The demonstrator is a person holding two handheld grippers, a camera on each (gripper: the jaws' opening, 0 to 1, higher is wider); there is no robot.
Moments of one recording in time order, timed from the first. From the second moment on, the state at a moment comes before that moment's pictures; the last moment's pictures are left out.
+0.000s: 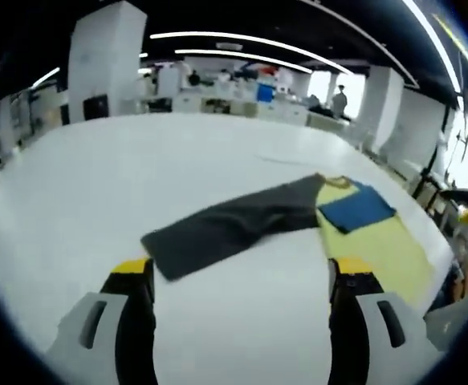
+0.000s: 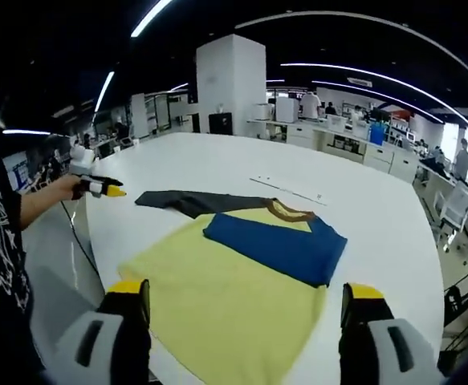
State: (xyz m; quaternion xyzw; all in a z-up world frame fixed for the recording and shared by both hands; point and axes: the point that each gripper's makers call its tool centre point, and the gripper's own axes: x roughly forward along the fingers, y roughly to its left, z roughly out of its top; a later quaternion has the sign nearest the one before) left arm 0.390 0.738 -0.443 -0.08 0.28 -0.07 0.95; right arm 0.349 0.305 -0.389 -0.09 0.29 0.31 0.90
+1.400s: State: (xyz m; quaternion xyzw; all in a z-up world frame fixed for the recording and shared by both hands) left arm 0.419 0.804 -0.525 -0.09 0.36 0.12 0.92; right arm 0.329 0.300 -0.407 -0.07 0.31 0.27 0.91
